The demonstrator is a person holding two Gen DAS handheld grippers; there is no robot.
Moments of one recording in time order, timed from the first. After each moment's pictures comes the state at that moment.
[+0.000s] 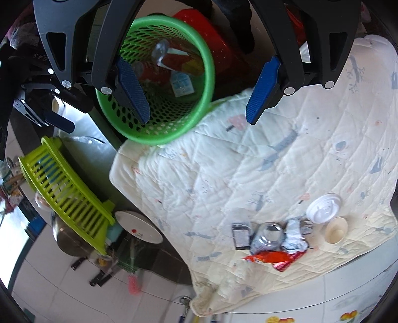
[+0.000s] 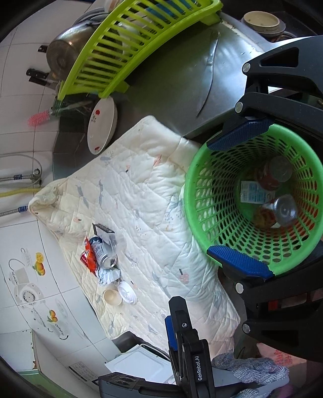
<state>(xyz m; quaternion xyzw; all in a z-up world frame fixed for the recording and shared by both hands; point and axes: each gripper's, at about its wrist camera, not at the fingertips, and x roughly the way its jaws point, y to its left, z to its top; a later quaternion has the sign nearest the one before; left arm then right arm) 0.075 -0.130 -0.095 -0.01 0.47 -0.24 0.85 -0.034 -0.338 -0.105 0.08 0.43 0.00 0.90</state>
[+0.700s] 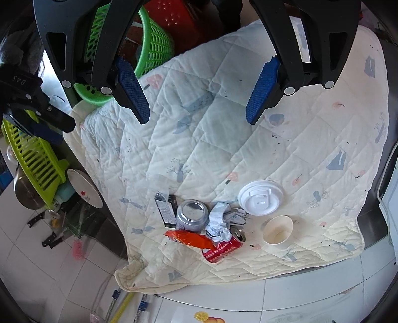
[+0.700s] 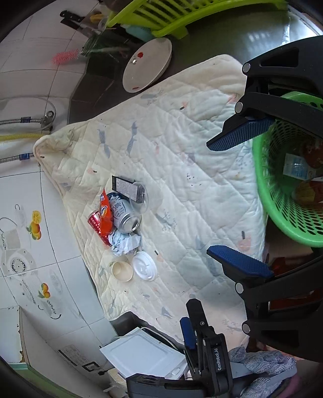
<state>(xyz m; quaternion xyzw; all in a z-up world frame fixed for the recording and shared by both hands) 0.156 -0.042 -0.094 -0.05 0.46 -0.15 0.87 0.100 -0.274 -0.083 0.05 0.42 0.09 0.90</state>
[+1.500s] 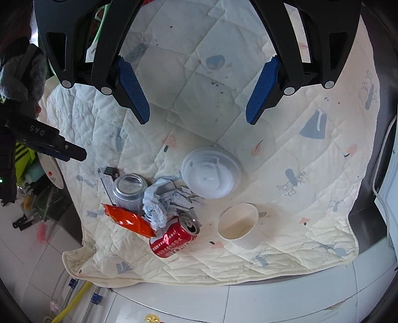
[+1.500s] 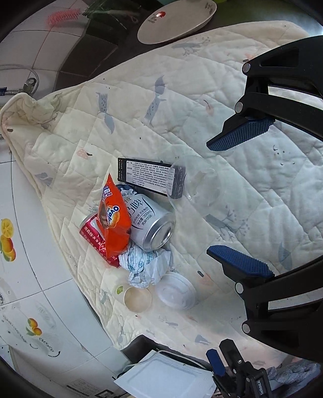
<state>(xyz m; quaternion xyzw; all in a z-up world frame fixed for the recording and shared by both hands) 0.254 0.022 -0.117 -0.05 0.48 -0.11 0.87 0.265 -0.238 -0.132 0.06 0.47 0.08 0.88</state>
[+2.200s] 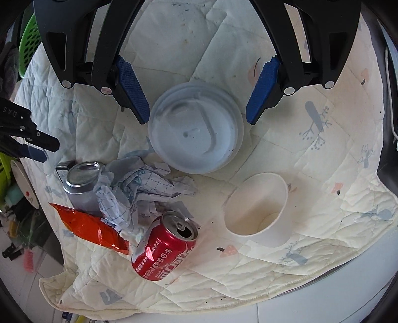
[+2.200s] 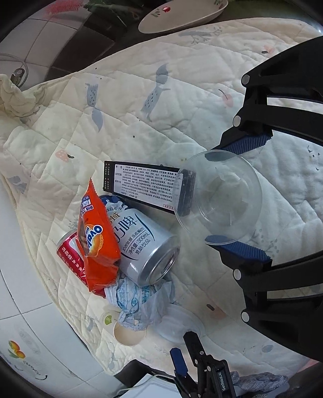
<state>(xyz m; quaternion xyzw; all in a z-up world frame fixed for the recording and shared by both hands) 0.354 0.000 -0.166 0.04 0.50 -0.13 0.85 0.307 -0.232 -0.172 0.03 0.50 0.04 0.86</state>
